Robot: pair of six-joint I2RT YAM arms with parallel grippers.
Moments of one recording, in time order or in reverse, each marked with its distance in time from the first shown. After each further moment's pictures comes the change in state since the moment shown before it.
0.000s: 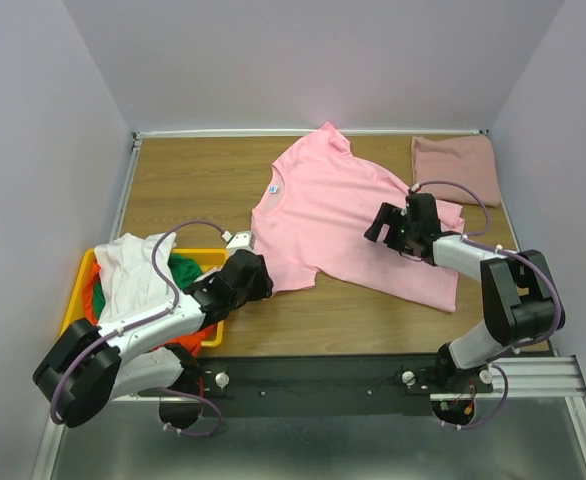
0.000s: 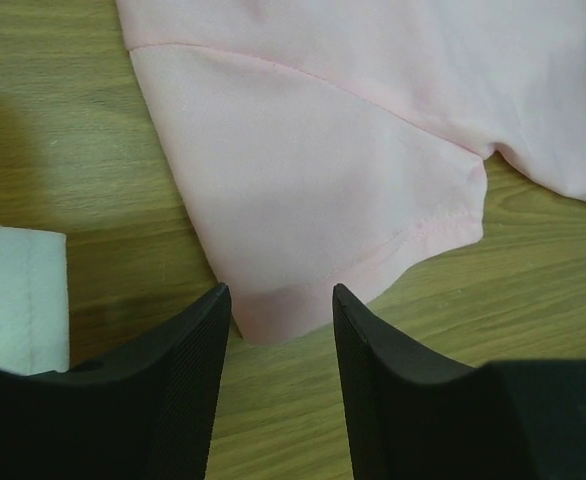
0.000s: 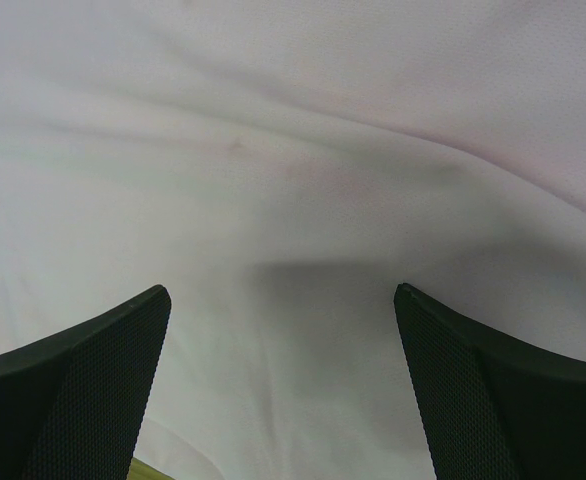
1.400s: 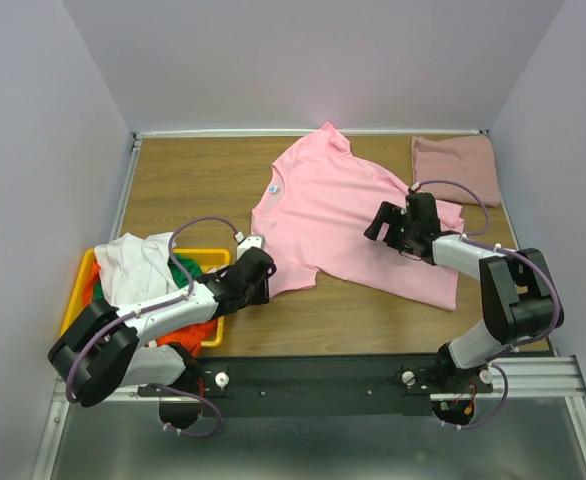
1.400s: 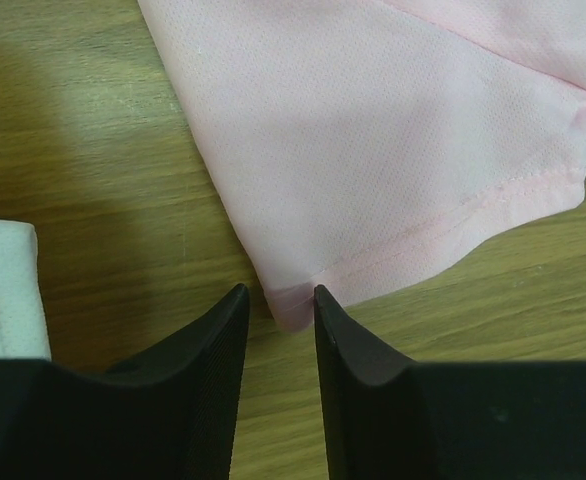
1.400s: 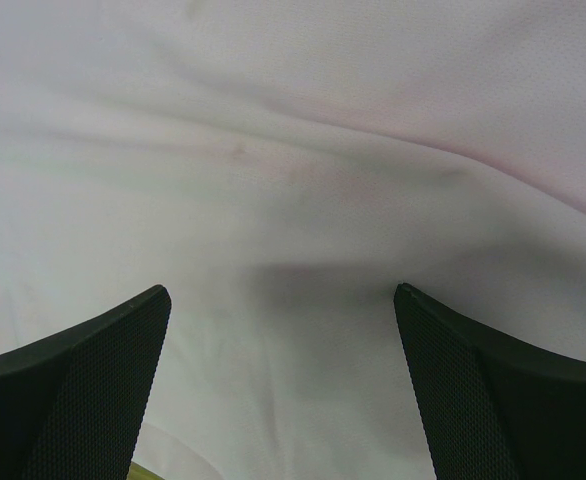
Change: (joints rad) left arm -0.026 0.143 0.099 -0.155 -0.008 0.048; right arm 0.000 0.013 0.003 0.021 0.000 0.000
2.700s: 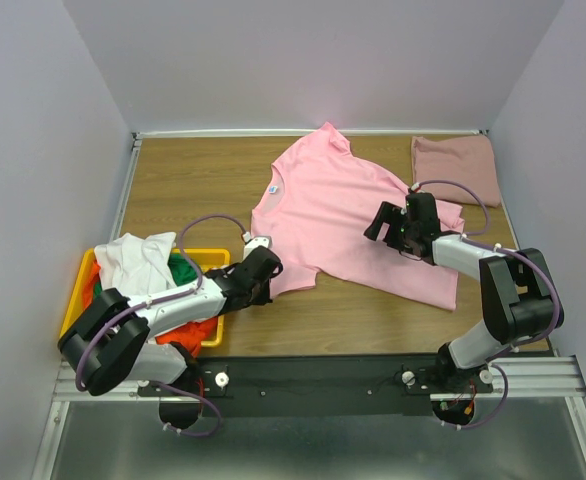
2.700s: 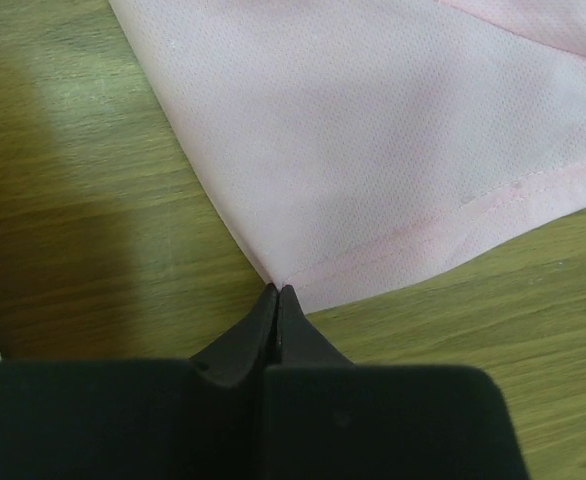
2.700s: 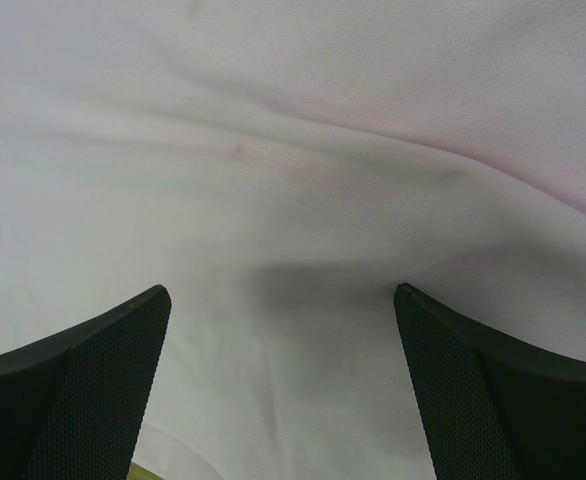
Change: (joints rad) left arm -0.019 0.076 0.045 -0.033 0.002 0.022; right arm 0.000 0.000 0.000 0.000 0.000 0.000
